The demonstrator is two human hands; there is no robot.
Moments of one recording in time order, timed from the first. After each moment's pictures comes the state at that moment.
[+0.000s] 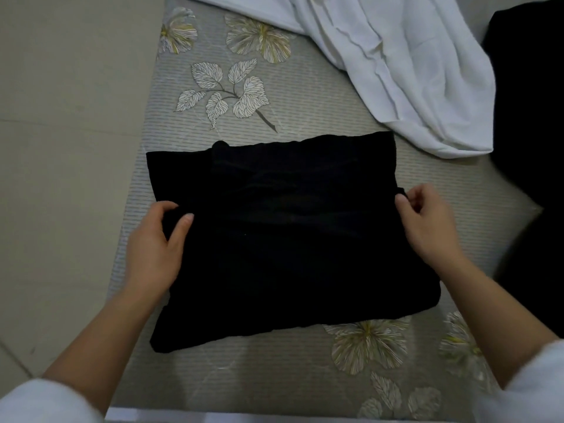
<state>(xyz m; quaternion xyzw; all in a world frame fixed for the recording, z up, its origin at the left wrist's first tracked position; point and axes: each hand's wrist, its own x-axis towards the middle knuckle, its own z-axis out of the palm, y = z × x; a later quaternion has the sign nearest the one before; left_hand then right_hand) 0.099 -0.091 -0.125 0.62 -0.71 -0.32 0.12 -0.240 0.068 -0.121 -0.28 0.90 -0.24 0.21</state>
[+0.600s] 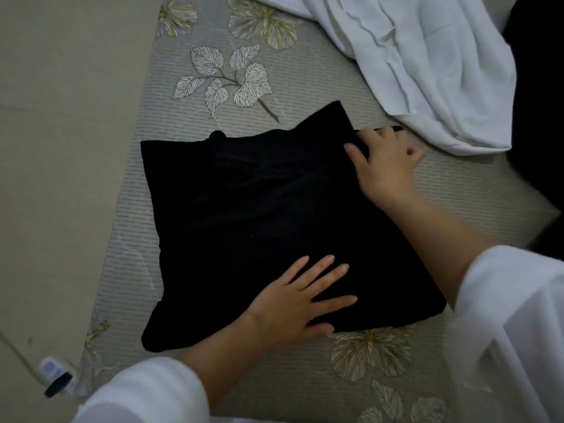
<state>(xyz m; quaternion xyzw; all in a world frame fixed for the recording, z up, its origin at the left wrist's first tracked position) 0.019 0.033 -0.183 0.04 -0.99 -0.11 -0.10 -0.227 -0.033 -0.136 -0.43 0.89 -0.10 0.10</state>
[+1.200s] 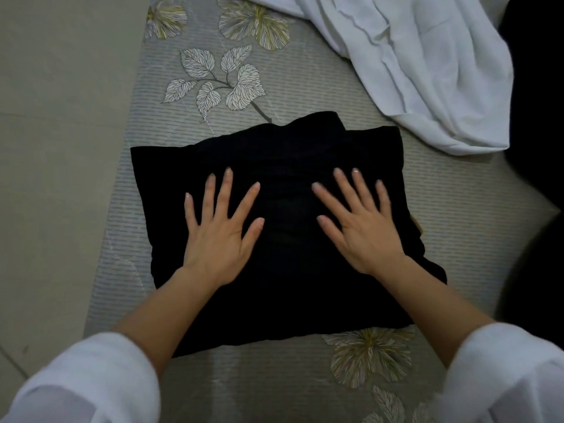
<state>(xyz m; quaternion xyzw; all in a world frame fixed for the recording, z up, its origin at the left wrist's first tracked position) 0.035 -0.073 -0.174 0.44 -0.89 -0.14 -0.07 -0.192 0.043 -0.167 -0.60 0.79 0.08 0.12</state>
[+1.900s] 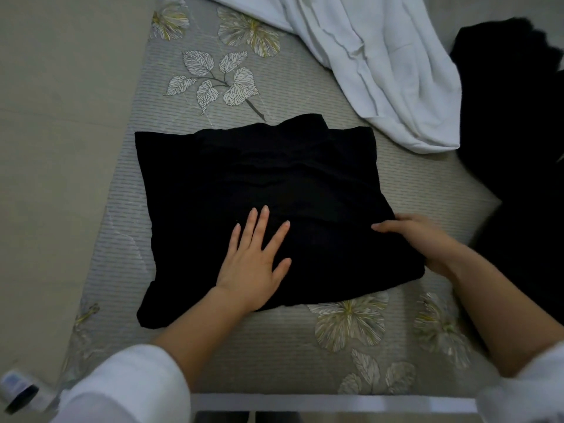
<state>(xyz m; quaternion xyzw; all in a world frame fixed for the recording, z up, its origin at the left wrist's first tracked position) 0.029 0.011 -0.150 0.35 -0.89 -0.26 -0.15 -0.233 0.103 -0.080 -0.09 0.82 -0.24 0.51</state>
